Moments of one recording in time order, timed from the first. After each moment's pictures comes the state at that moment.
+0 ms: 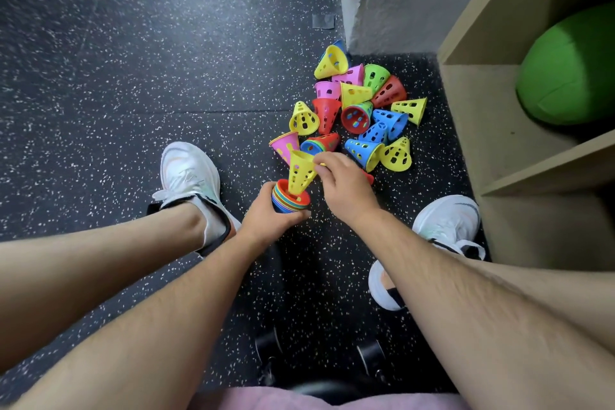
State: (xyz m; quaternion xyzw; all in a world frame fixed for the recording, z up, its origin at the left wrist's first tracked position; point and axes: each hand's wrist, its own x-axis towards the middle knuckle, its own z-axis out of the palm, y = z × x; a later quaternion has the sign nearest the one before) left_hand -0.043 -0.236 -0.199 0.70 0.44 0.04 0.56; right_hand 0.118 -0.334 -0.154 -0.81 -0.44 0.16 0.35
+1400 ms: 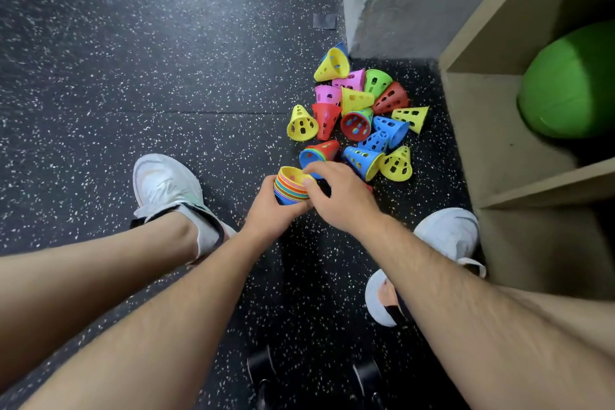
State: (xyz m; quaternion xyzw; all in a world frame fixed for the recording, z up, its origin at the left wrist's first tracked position) left_hand -0.009 -0.226 -0.191 0.66 0.45 0.08 0.60; right_hand 0.124 -0.322 -0.143 -0.81 -0.47 0.20 0.29
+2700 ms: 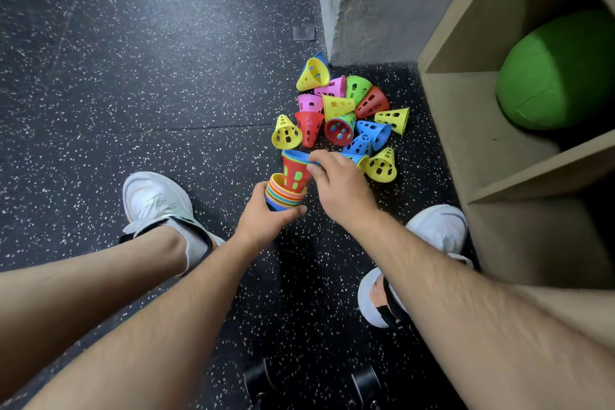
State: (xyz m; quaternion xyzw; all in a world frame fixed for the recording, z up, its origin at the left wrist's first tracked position) left_hand -0.002 -0.228 -0.189 0.67 0.43 0.07 0.59; right_hand 0.146 -0.328 -0.140 -0.84 -0.43 0.12 0.31
